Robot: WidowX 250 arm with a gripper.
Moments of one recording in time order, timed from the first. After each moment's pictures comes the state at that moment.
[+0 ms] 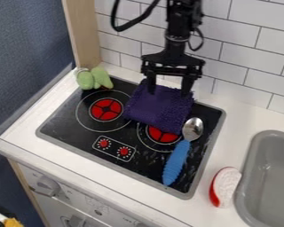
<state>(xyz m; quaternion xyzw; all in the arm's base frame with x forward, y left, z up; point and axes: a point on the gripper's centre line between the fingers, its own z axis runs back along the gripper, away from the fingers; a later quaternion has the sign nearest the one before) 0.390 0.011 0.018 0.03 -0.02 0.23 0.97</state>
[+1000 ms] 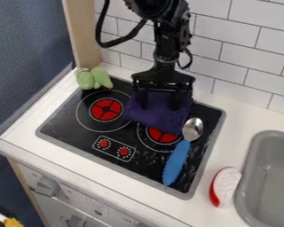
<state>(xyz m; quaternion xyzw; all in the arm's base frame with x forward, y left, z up) 0.359 0.008 -0.007 0.04 -0.02 0.24 0.97</state>
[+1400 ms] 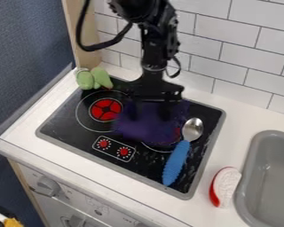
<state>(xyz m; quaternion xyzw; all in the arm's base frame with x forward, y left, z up) 0.328 0.021 -0.002 0.05 0.00 0.27 0.96</state>
